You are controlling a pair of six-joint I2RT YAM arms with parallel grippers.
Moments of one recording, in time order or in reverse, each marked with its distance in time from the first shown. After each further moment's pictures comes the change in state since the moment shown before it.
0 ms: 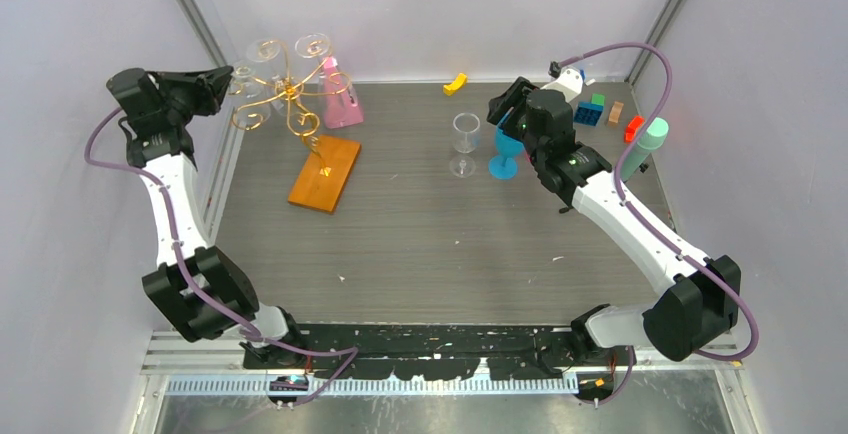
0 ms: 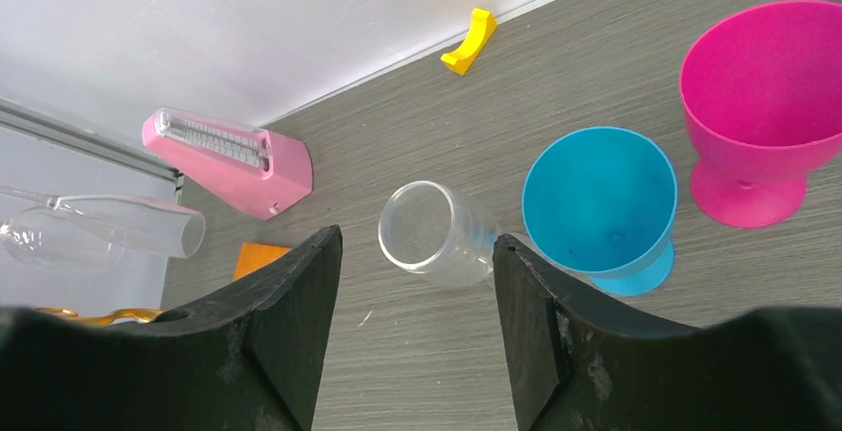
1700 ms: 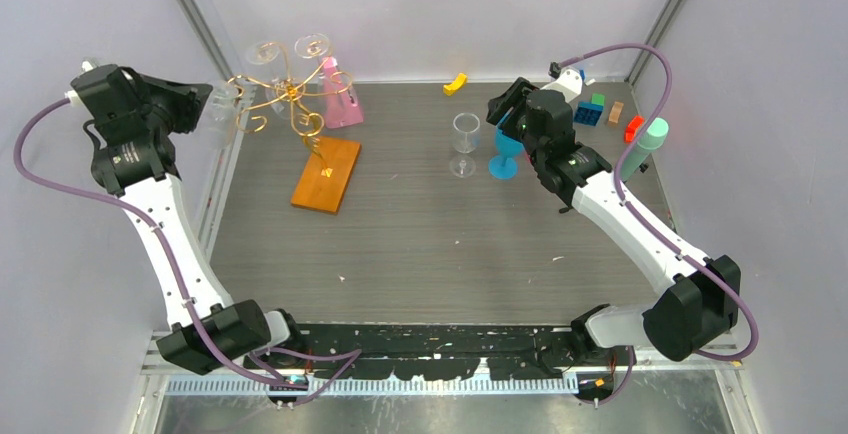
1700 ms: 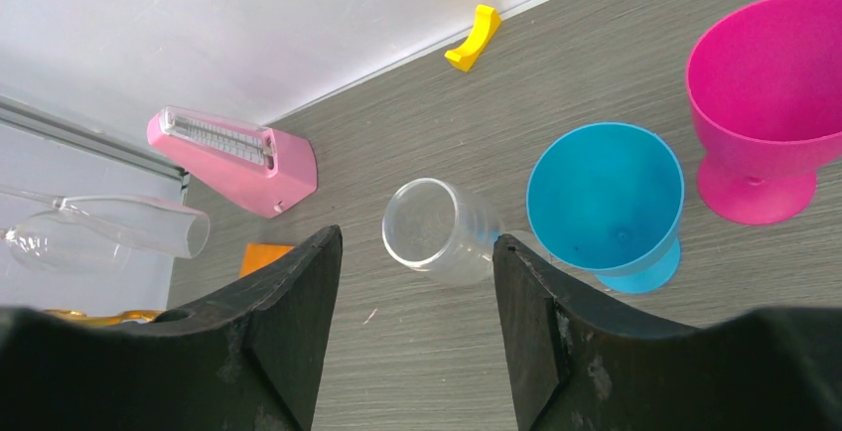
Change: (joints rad) left arm 0.003 -0.171 0.238 -0.537 -0.216 0.431; right arm 0.000 0.000 -0.003 0.004 -0.009 0.010
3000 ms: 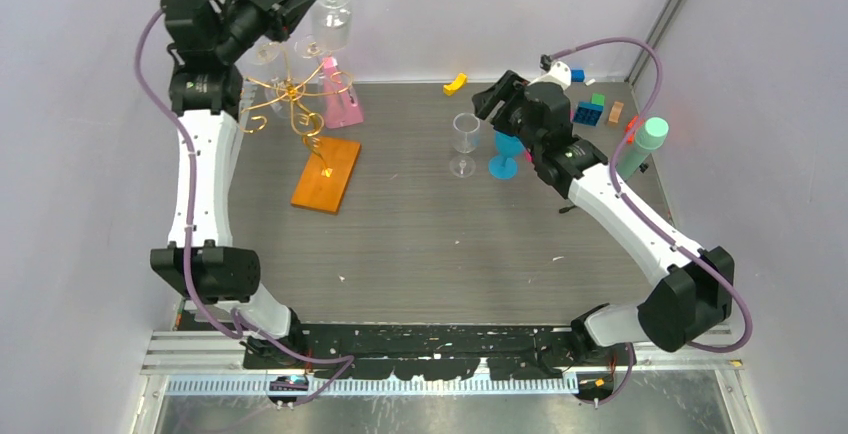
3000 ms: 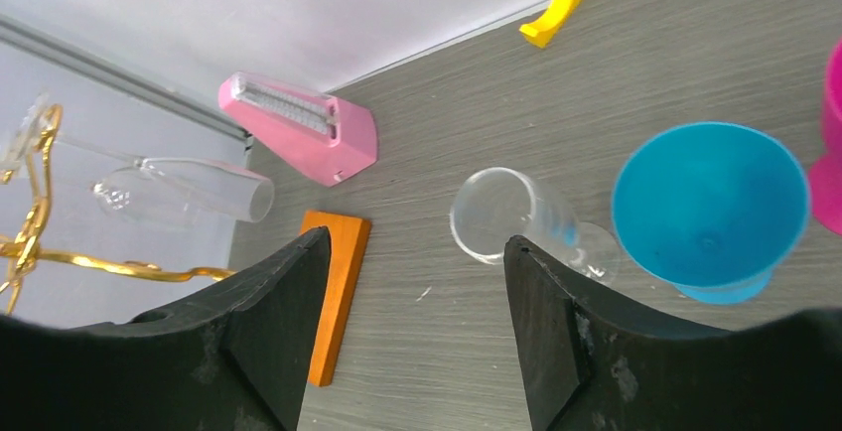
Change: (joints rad) left arm -0.410 0.318 0.289 0.480 0.266 -0.352; right arm -0.006 0.029 0.030 0.019 -0.130 0.031
